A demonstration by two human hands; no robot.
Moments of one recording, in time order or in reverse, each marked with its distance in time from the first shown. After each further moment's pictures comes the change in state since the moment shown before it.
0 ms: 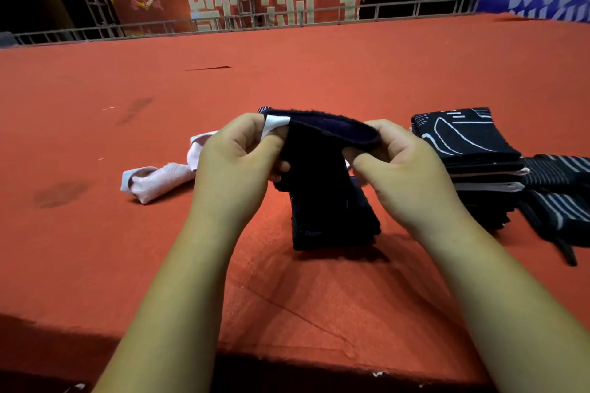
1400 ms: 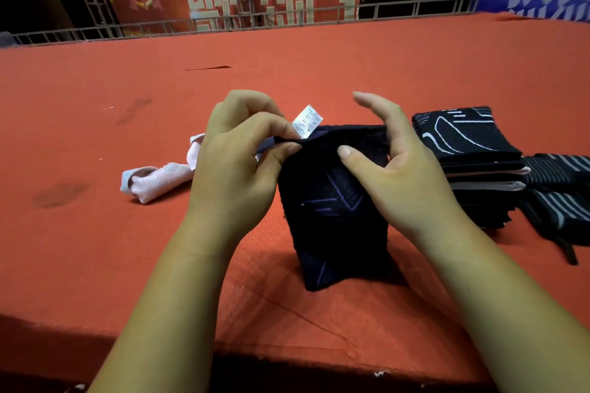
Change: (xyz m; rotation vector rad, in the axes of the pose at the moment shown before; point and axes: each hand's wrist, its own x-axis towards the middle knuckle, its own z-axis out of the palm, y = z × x) left_hand 0.002 -0.003 -0.011 0.458 -0.014 0.589; right_hand -0.006 -0.005 0.001 -0.181 0.048 -0.107
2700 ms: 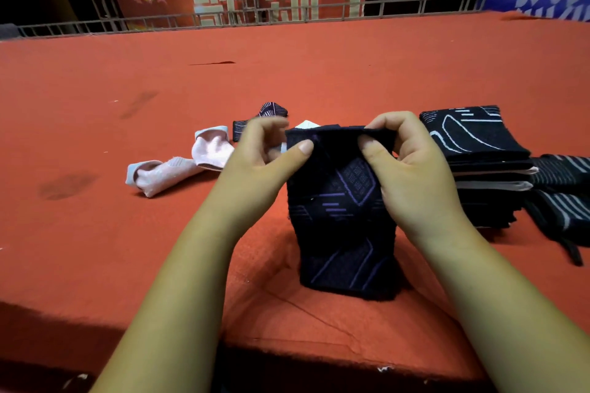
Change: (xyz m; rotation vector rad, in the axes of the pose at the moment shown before) left_hand -0.014 -0.016 0.014 -0.515 -0.213 -0.616; right_hand 0.001 0.013 0.013 0.335 0.083 0.041
